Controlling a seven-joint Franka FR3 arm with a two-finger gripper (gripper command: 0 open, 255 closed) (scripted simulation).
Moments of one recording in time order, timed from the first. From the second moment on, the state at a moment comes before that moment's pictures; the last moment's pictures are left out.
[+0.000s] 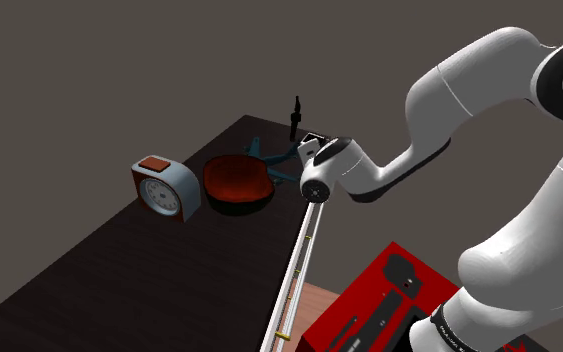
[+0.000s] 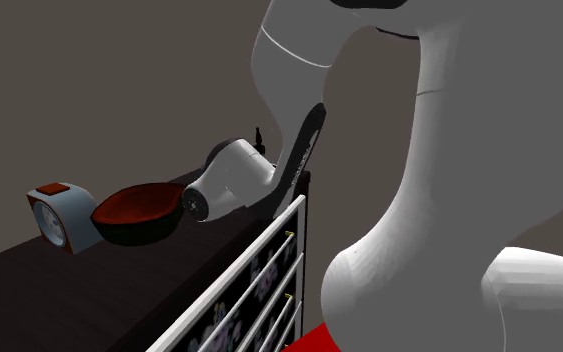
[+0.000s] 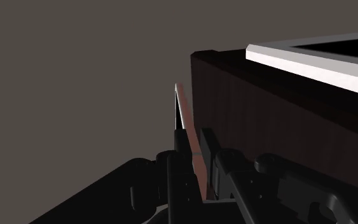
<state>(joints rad) -0.63 0.15 0.73 -2.43 -1.93 1.91 1.04</state>
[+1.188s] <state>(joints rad) -0.65 -0.12 0.71 -2.41 -1.77 2.12 0.86</state>
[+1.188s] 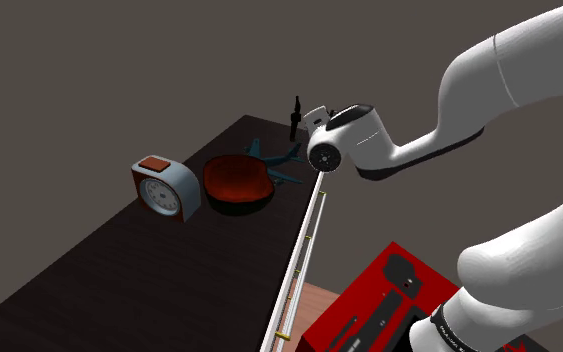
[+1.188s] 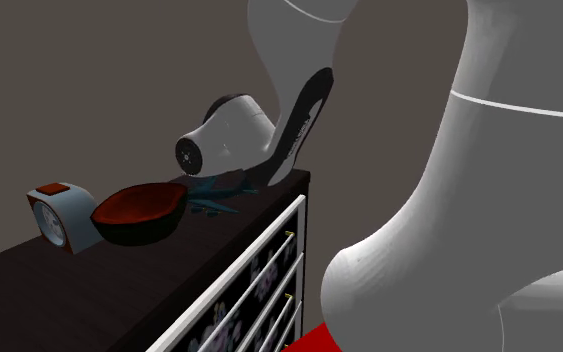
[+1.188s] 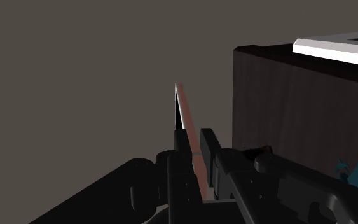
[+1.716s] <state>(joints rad) -0.55 -0.11 0.84 -2.39 -1.59 1.97 0.81</state>
